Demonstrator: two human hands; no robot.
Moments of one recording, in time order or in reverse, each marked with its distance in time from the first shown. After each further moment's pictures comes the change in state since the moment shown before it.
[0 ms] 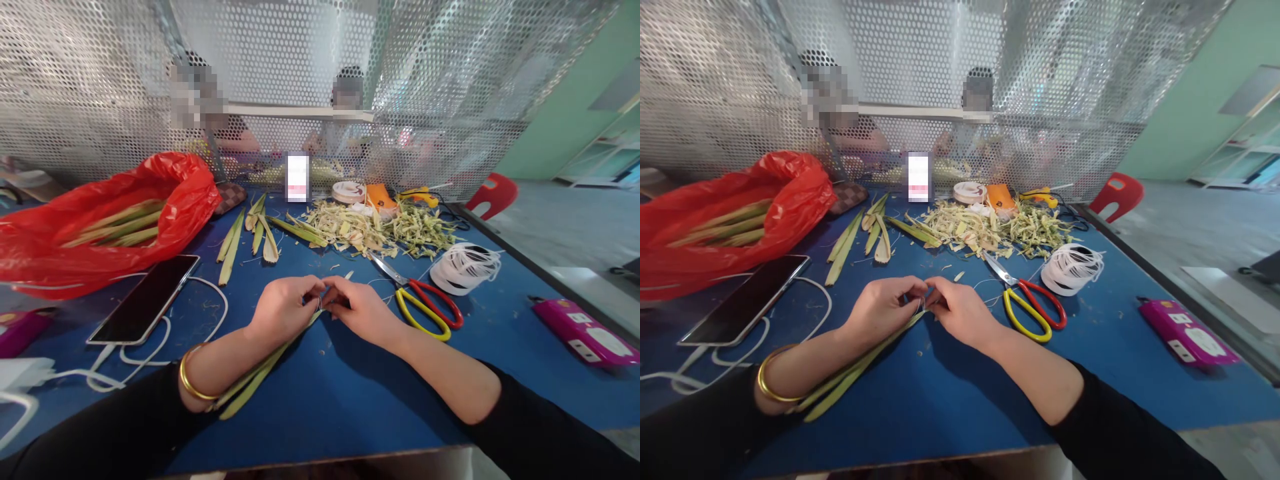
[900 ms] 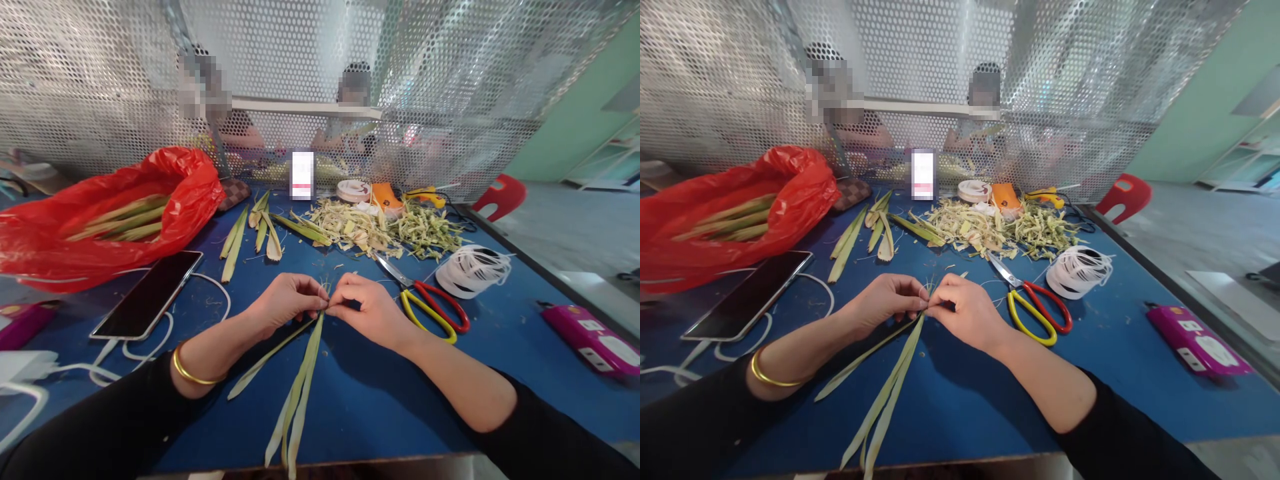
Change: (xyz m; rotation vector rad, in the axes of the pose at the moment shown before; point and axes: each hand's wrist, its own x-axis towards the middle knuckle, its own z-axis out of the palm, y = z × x) left_hand 0.010 0.002 -0.011 -0.736 -0.291 -0.558; right_hand -0.004 -0.008 -0.008 -0.137 0.079 -0.132
